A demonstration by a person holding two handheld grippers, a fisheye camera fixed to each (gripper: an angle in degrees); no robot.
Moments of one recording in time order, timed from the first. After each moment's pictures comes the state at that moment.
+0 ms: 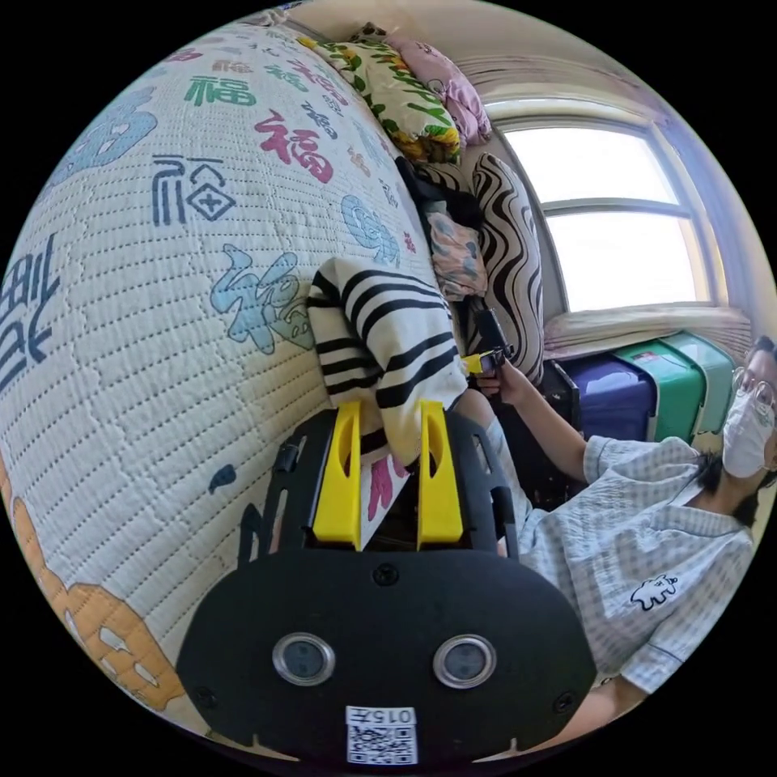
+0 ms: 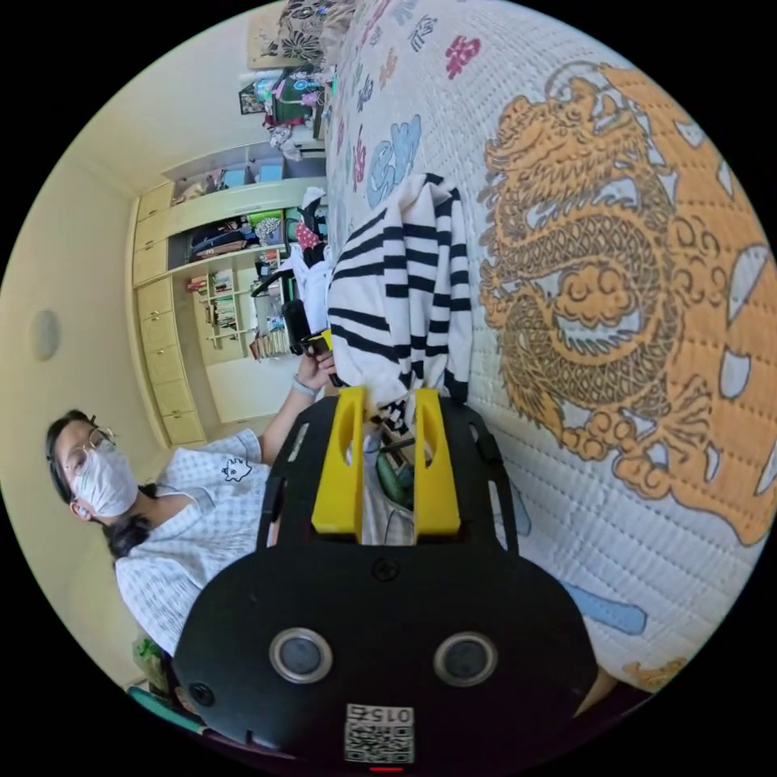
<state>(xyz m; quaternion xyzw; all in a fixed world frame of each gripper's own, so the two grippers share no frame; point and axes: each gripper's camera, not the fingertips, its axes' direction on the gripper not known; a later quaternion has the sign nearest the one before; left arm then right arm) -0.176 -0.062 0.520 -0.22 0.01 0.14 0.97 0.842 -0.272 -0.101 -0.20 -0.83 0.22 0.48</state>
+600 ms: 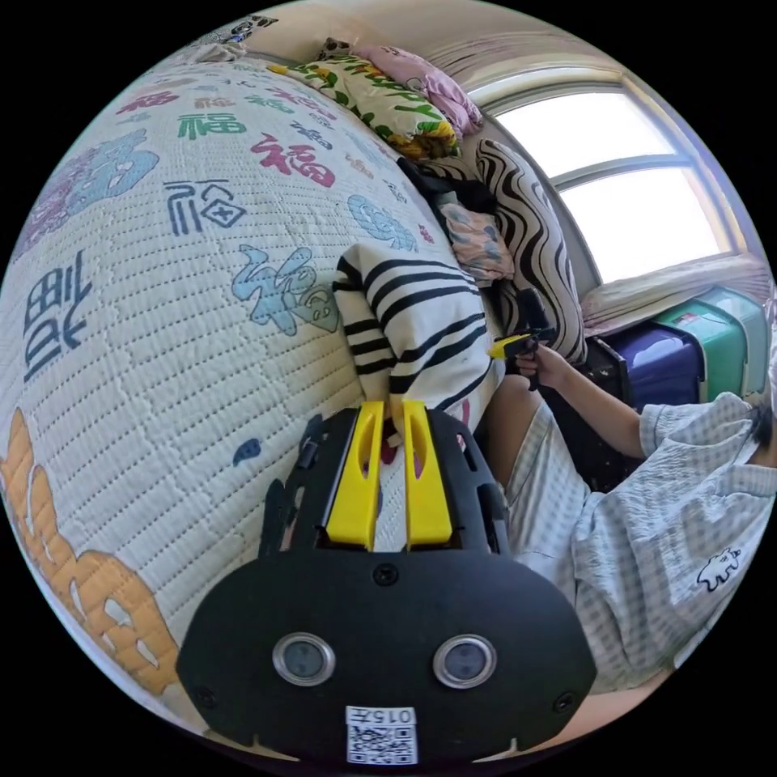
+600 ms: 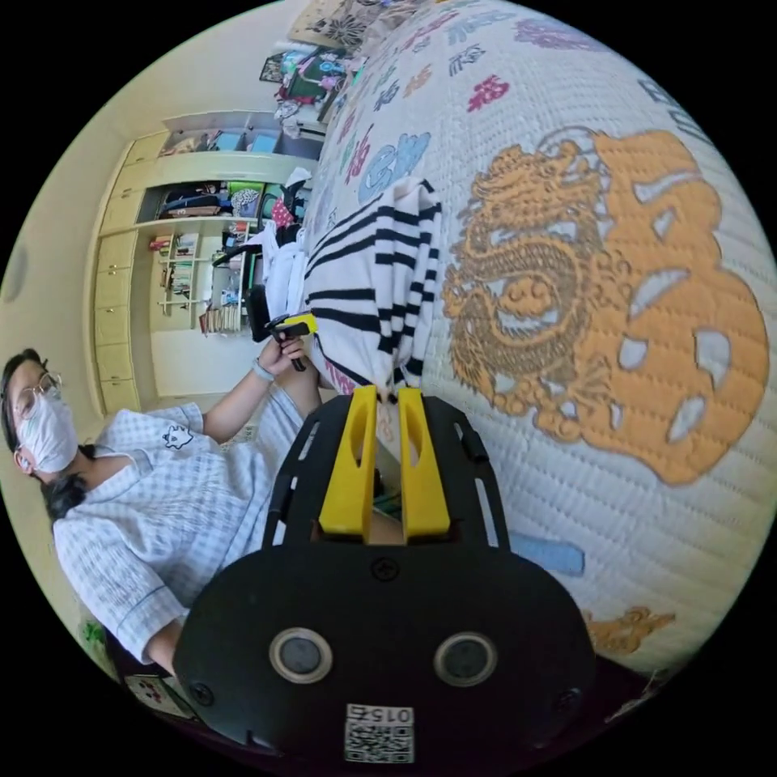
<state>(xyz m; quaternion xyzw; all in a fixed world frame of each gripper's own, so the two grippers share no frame) -0.190 -0.060 0.513 -0.19 -0.07 0.20 0.96 0.885 -0.257 -0.068 -0.17 -0.77 0.17 0.59</state>
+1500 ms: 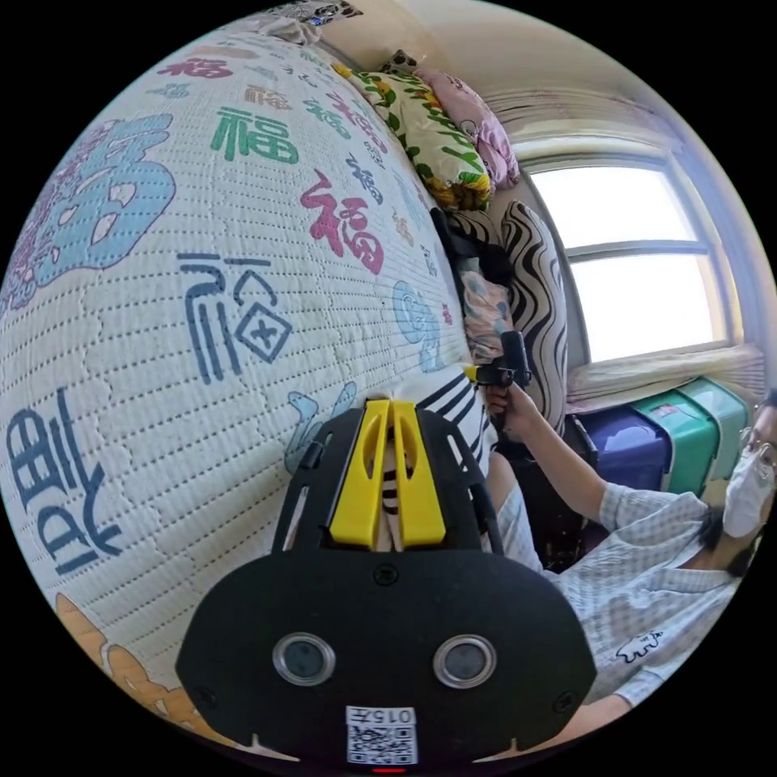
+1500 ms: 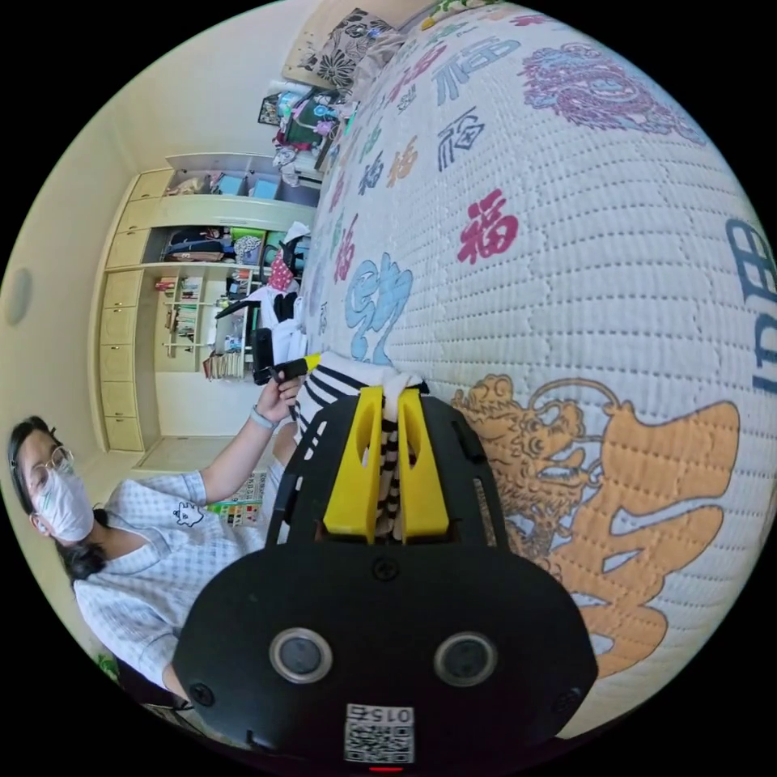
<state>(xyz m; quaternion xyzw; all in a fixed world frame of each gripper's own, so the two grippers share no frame) -0.207 -0.155 0.514 -0.15 -0.02 0.11 0.98 0.911 -0.322 0.071 -0.14 -0.76 0.23 0.59</state>
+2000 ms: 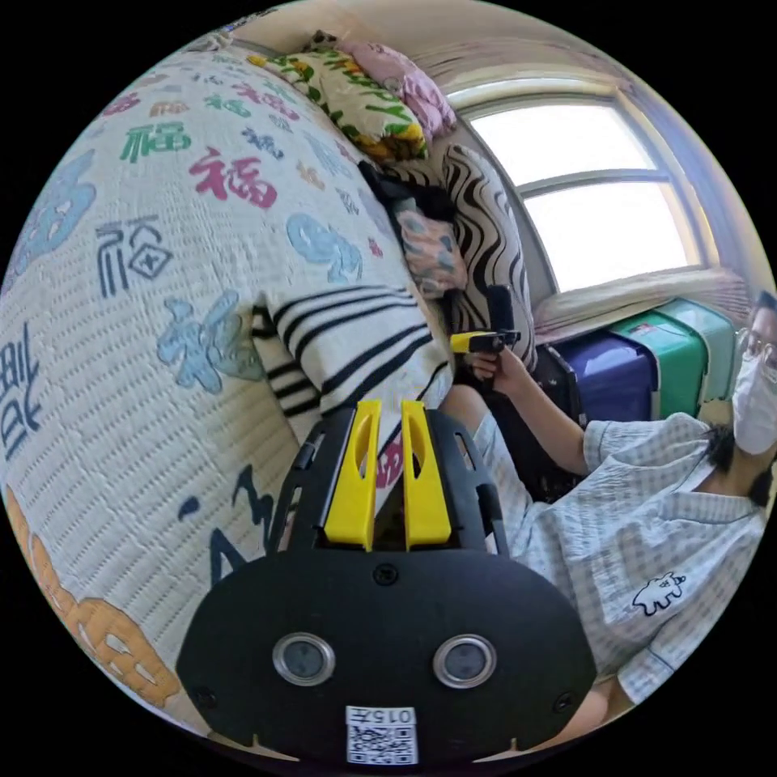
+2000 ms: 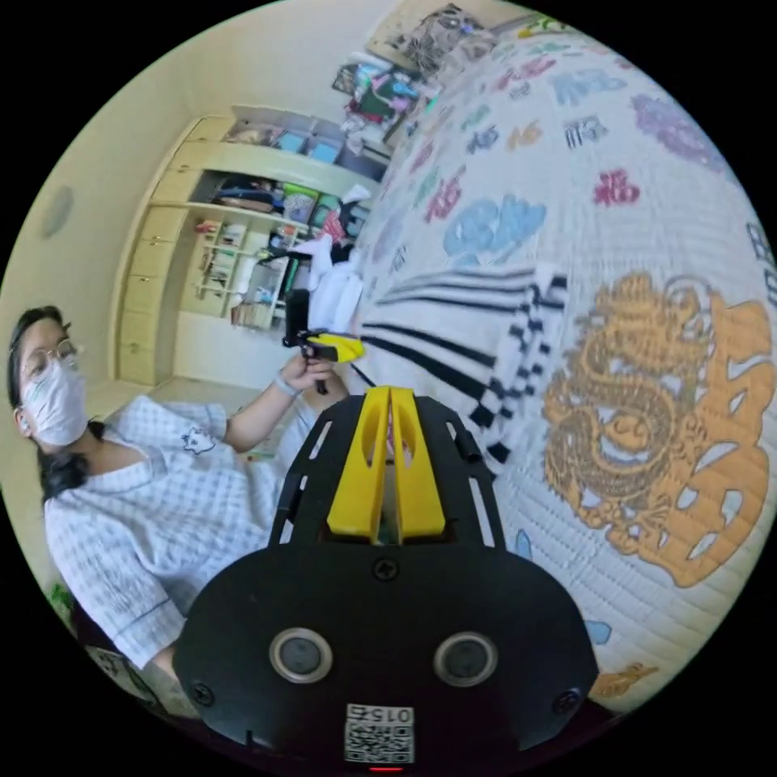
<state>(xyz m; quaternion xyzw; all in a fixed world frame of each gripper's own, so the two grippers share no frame) -0.147 -0.062 0.486 -0.22 0.02 0.18 0.96 0.877 -0.294 0.029 -0.06 -0.79 0.16 0.59</state>
